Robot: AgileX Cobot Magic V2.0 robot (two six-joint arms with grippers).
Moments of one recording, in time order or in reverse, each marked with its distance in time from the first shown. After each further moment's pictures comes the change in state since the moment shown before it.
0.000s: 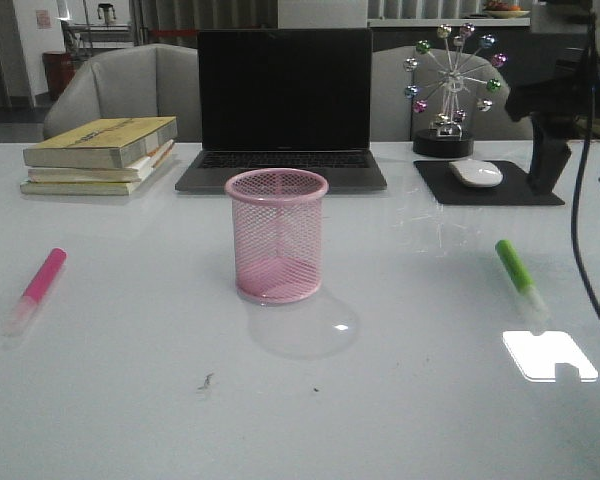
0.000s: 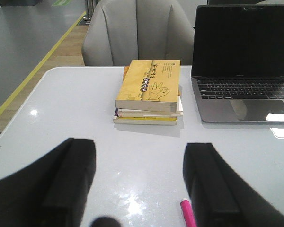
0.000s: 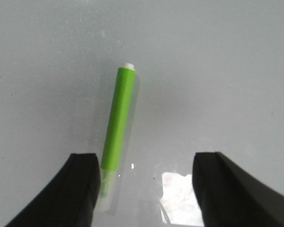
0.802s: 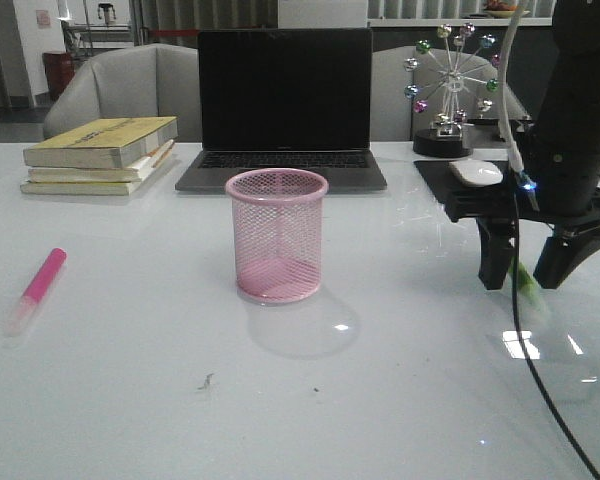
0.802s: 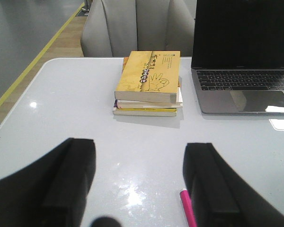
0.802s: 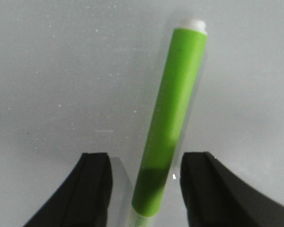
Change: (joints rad) left arm 0.000 0.000 0.000 0.000 0.031 0.000; right arm 0.060 0.231 -0.049 0.057 -0.007 -0.024
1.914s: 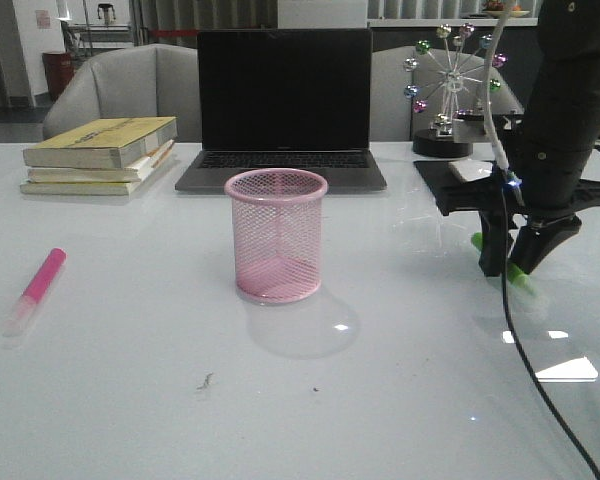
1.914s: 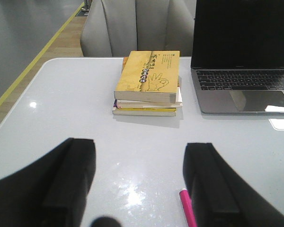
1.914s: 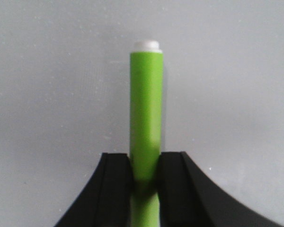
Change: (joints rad) left arm 0.000 0.000 0.000 0.000 0.002 0.000; right arm 0.005 0.062 -0.091 -0.024 -0.021 -0.005
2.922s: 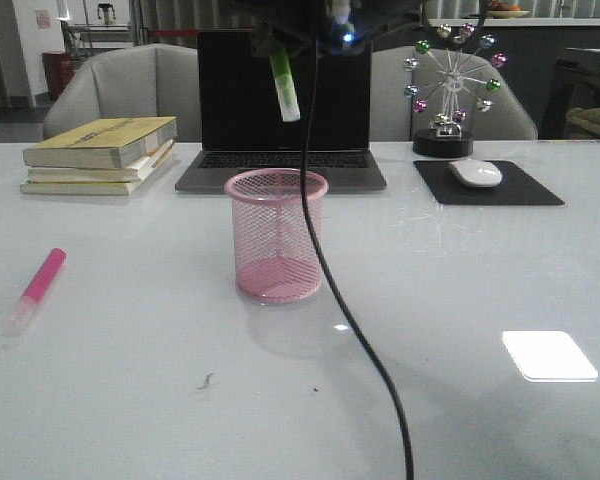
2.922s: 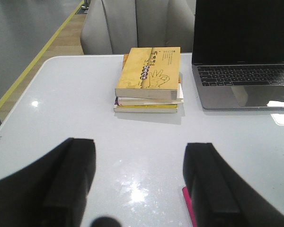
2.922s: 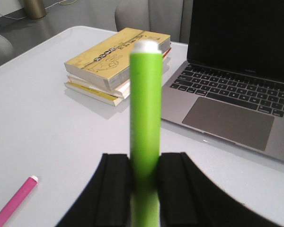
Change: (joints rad) left arm 0.000 0.000 0.000 0.022 0.011 0.000; right arm 0.396 -0.266 0.207 0.012 -0.925 0.000
